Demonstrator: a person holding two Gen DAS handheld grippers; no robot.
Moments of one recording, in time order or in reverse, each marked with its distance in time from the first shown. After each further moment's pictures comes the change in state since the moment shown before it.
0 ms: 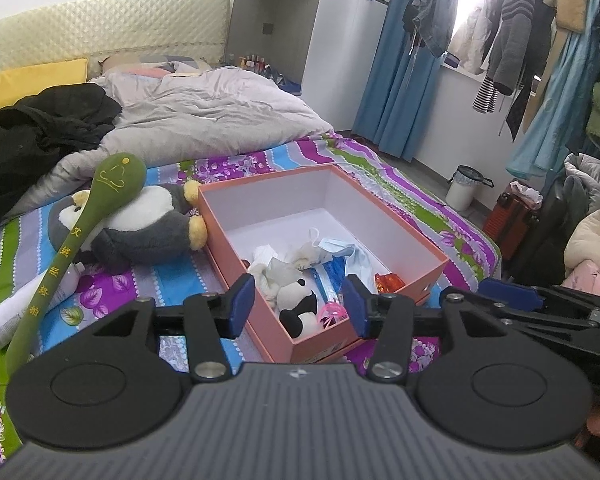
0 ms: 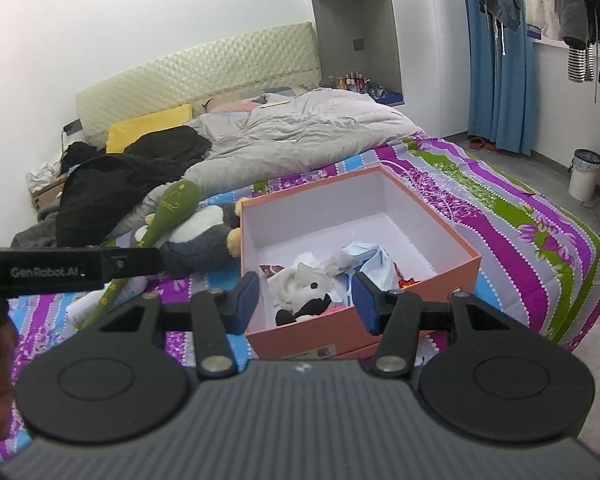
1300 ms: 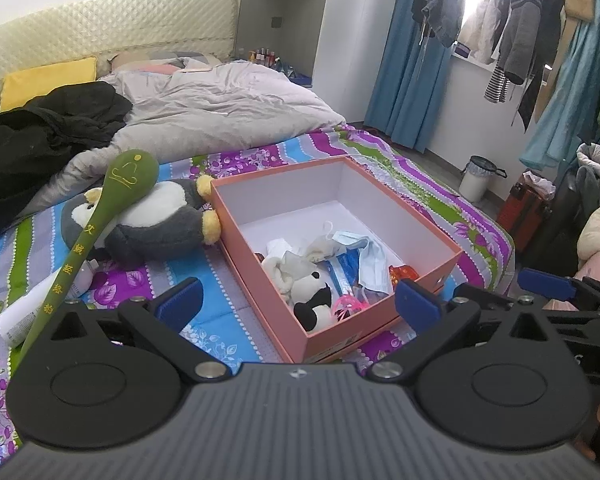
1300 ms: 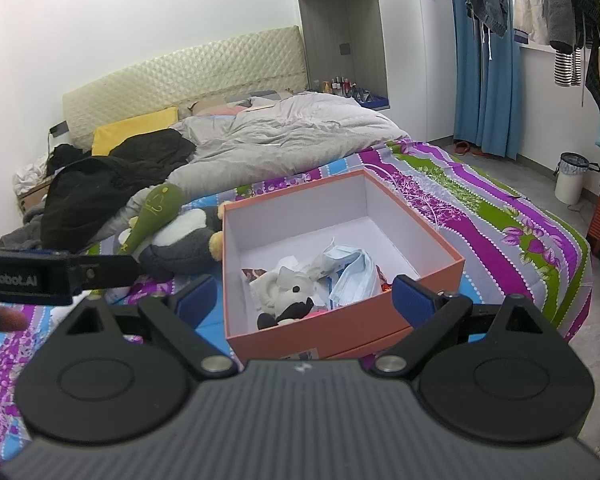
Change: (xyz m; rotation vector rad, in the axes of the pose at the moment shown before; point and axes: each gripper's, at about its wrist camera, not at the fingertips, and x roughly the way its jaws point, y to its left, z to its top) left arm 0.002 0.003 -0.001 0.017 0.024 0.044; right arm 0.002 -0.007 -0.002 0.005 -0.013 -0.044
